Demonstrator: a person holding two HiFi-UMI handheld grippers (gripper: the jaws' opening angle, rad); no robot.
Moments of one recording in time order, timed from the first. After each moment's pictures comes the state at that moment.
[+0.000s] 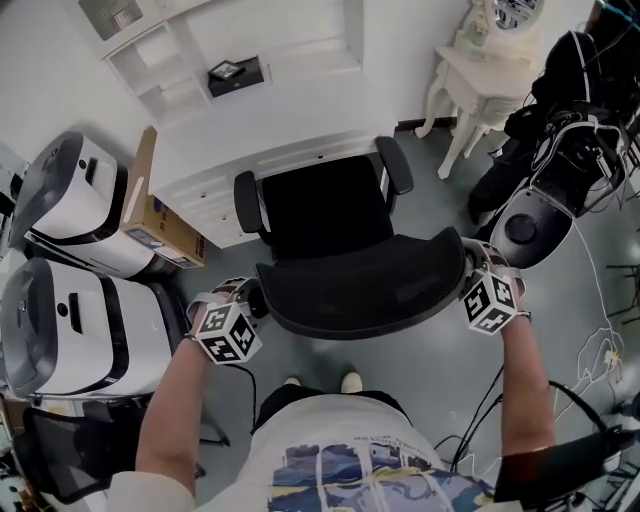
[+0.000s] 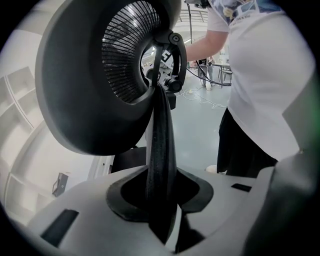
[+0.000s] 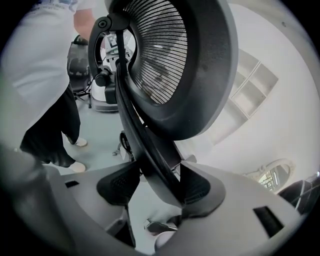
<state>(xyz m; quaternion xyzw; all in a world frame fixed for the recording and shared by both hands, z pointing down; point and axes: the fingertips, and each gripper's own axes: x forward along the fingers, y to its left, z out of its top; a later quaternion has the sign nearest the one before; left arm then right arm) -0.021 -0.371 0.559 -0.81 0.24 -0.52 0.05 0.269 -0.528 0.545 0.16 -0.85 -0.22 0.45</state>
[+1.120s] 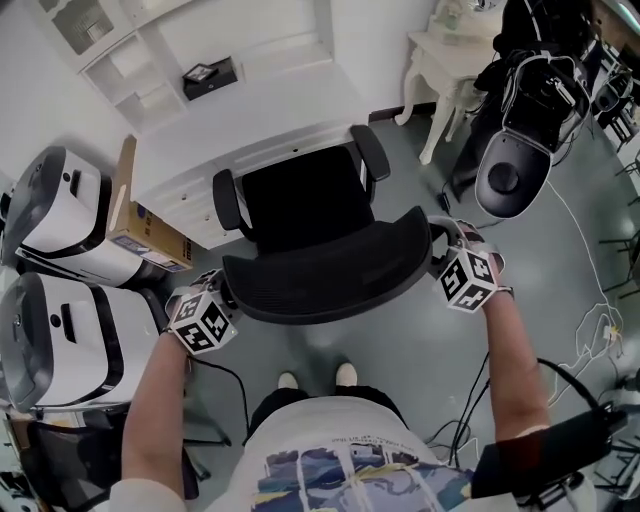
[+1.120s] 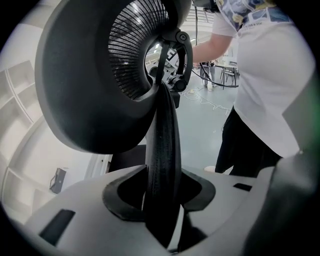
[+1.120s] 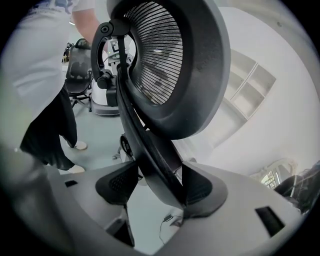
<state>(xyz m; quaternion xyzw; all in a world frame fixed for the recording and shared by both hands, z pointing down) -0.035 -0.394 0.548 -0.81 0.25 -0.53 0.02 0.256 -0.551 0.531 0.15 -0.86 -0.22 0.43</state>
